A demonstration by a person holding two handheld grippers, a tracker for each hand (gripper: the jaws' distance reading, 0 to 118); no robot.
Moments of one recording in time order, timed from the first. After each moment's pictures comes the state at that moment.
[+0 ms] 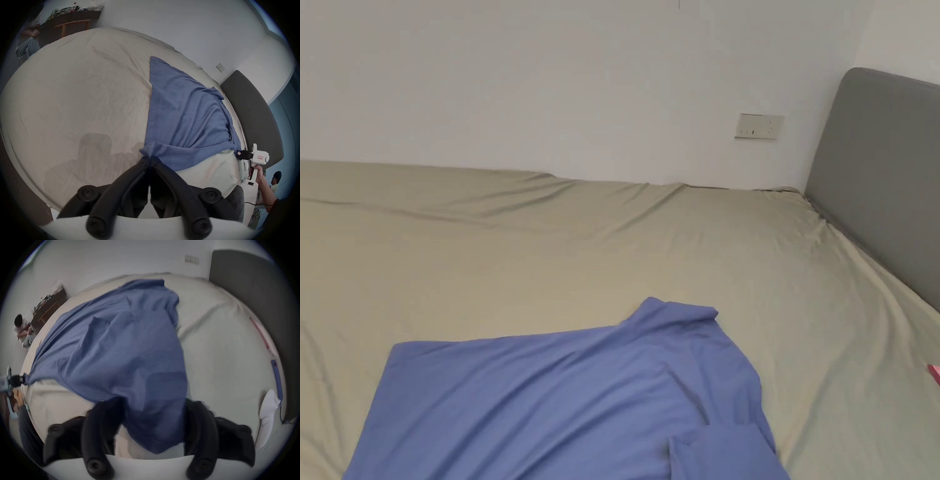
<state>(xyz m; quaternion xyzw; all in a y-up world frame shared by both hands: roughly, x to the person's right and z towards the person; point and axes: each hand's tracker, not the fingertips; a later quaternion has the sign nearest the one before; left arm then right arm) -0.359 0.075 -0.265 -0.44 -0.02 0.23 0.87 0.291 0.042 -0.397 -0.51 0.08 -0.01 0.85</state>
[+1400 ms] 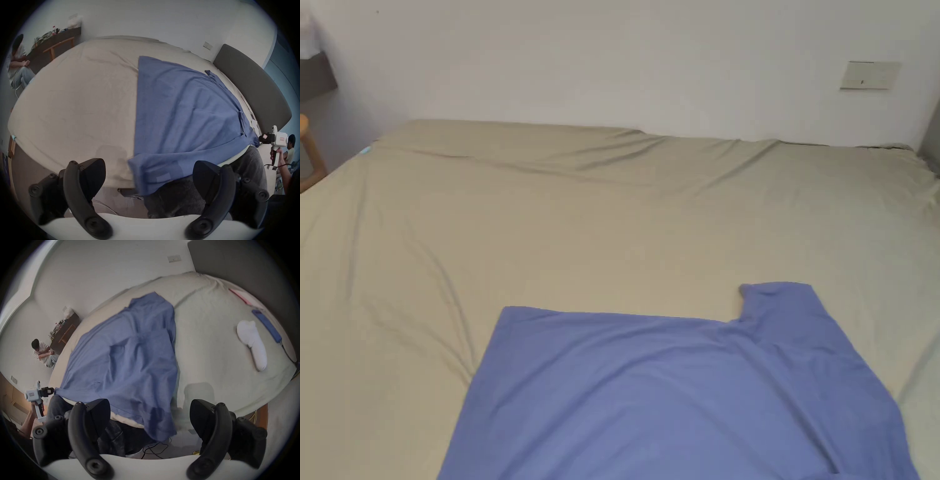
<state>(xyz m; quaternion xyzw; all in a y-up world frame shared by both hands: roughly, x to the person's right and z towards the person) -0.330 0.092 -0.193 -0.46 -0.05 0.11 0.88 0.348 0.077 -0.218 -0.48 0.12 -0.14 0.86</state>
